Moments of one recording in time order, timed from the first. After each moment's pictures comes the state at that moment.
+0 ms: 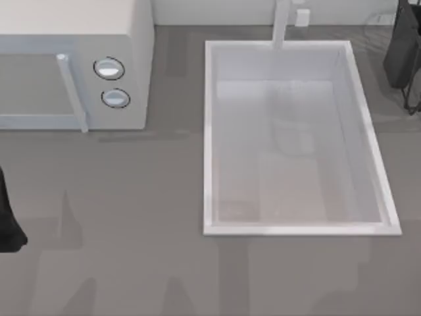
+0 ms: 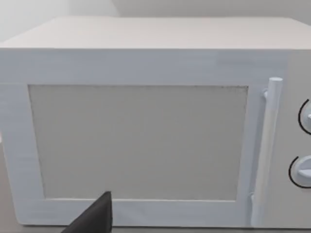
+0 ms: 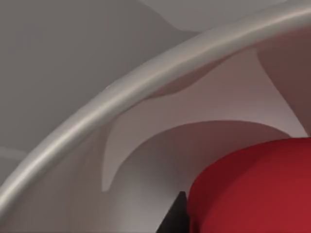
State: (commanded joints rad) left arm 0.00 0.00 0.00 0.00 0.00 0.00; right arm -0.28 1.63 0.66 -0.60 0.00 -0.27
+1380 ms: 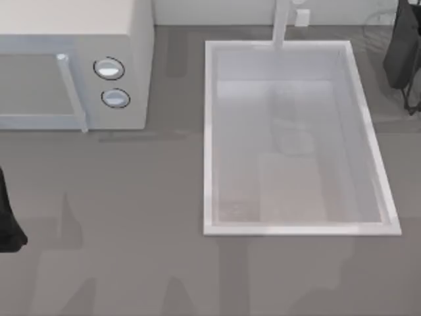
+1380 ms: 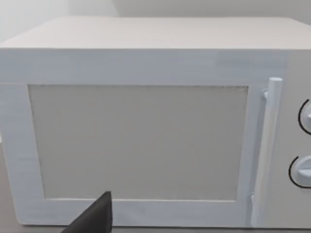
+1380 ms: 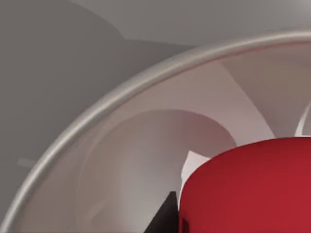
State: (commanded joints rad) left arm 0.00 0.00 0.00 0.00 0.00 0.00; right arm -0.28 1.53 0.81 -0.75 0.01 -0.26
